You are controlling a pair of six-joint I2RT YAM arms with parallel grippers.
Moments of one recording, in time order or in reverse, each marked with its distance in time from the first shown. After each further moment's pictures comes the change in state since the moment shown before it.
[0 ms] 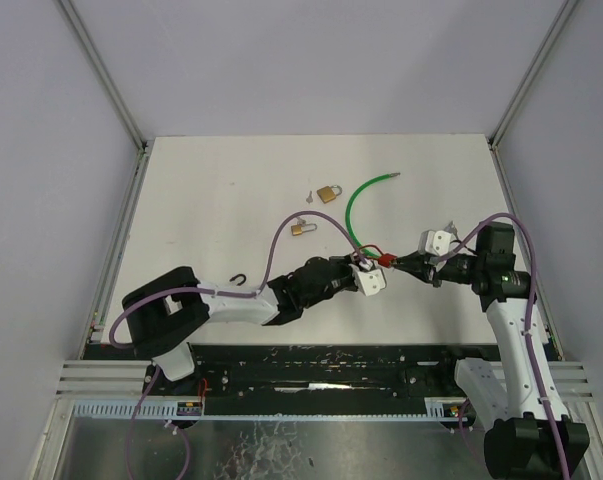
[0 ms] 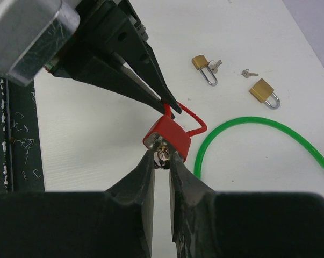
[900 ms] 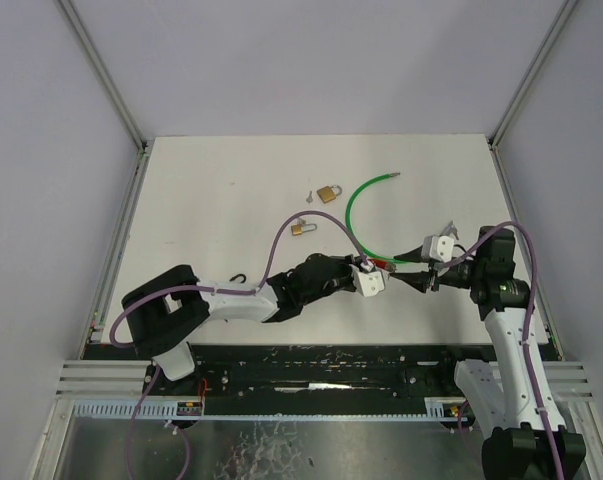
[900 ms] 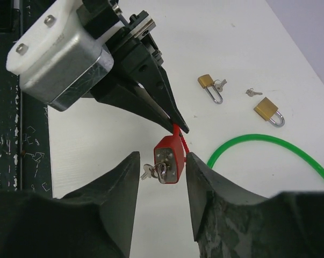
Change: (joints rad) left arm 0.024 0.014 0.036 -0.085 0.056 0.056; right arm -0.010 -0.054 -0.062 0.100 -0.081 0.090
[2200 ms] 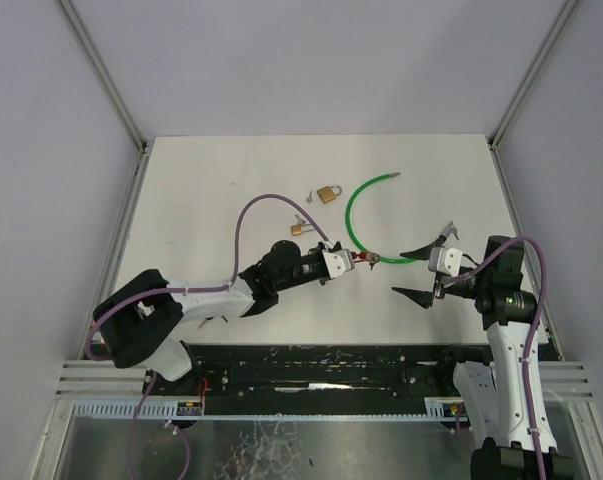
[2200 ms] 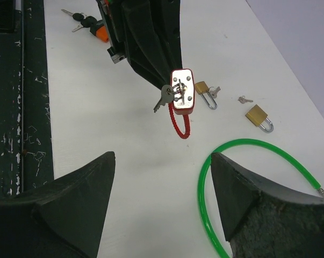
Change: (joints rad) left arm 0.146 -0.150 -0.128 0.098 0.308 -0.248; right arm -0.068 -0.093 0.000 -0.121 -0.061 -0.092
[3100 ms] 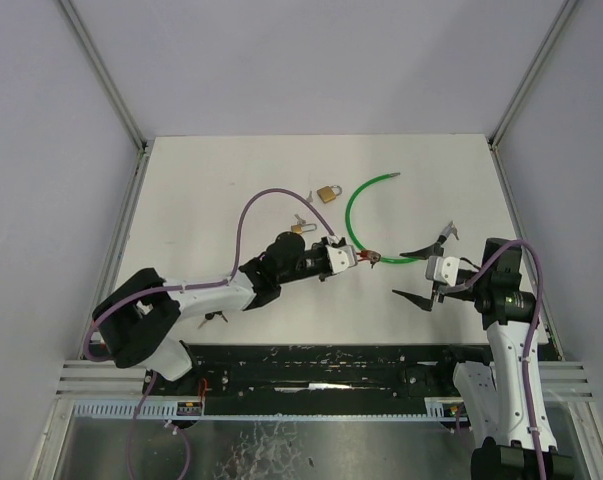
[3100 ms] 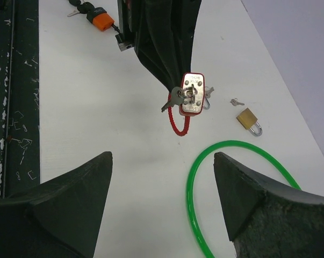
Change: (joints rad) left arm 0.022 -0.001 0.069 -0.138 0.052 0.034; right arm 0.000 0.004 -0.002 -0.060 0.004 -0.159
